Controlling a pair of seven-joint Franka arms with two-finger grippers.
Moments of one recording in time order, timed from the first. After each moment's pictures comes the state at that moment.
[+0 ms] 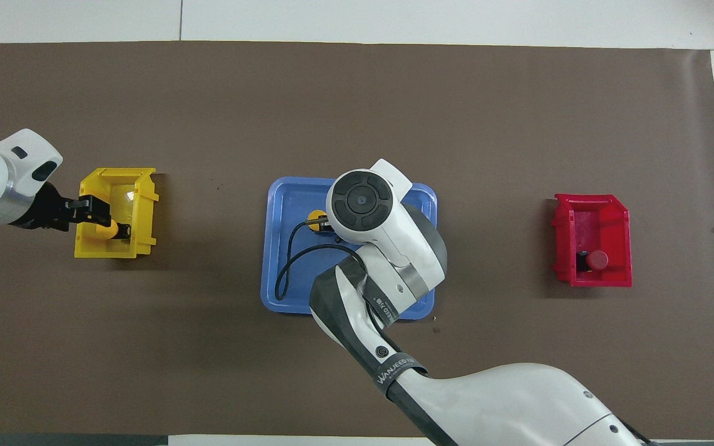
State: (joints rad) left arm 0.07 0.02 -0.10 -2.00 -0.02 1.92 -0.02; right arm 0.71 0.44 -0.08 -1.74 0.02 2.22 0.57
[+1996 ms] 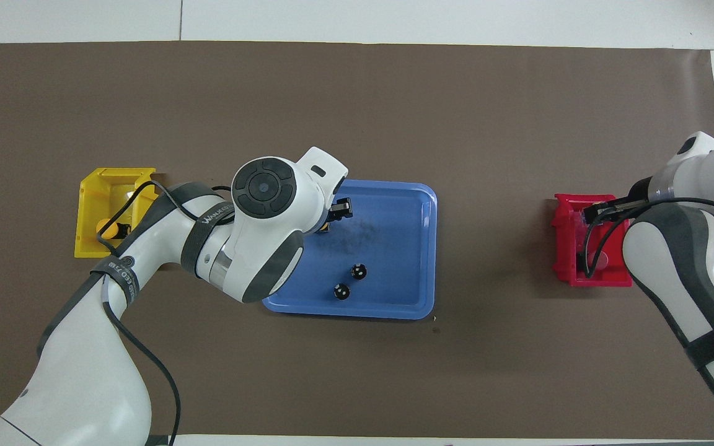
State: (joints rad) left arm -0.55 0.32 -0.11 -1.85 -0.01 2.25 -0.72; right arm 0.01 0.02 -0.10 -2.14 0.04 2.16 -0.24
